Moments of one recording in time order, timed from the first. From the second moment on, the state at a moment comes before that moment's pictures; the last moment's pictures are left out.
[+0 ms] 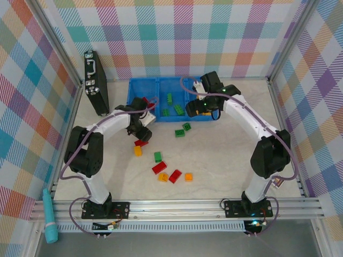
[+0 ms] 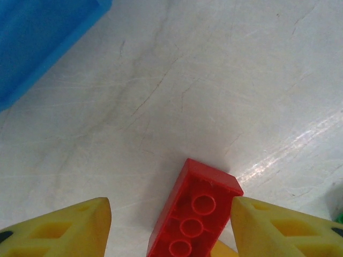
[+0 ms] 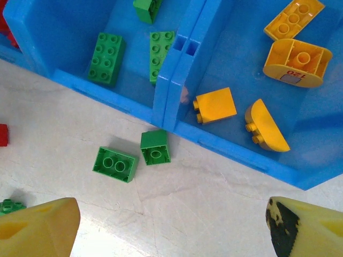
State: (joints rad) left arm -0.37 1.80 1.27 -0.79 0.01 0.30; right arm 0.45 1.76 1.66 -0.90 -0.07 0.03
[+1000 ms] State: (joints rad) left arm -0.40 1.88 1.26 -0.82 -0.02 0.31; right arm 0.45 1.88 1.78 -0.94 -0.08 0.02
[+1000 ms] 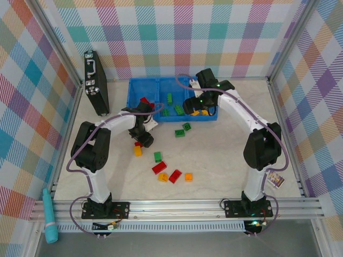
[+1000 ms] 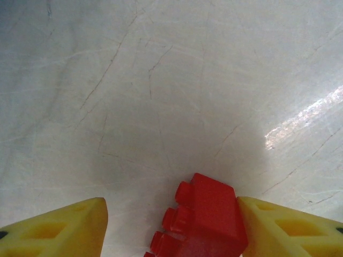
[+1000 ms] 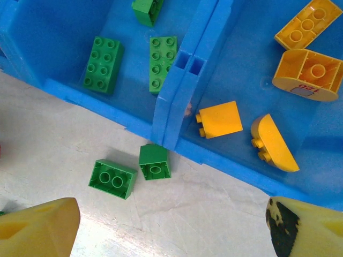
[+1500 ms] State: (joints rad) left arm -0.40 1.88 1.32 -0.89 -0.05 0.31; right arm 0.45 1.89 1.78 -0.94 -0.08 0.02
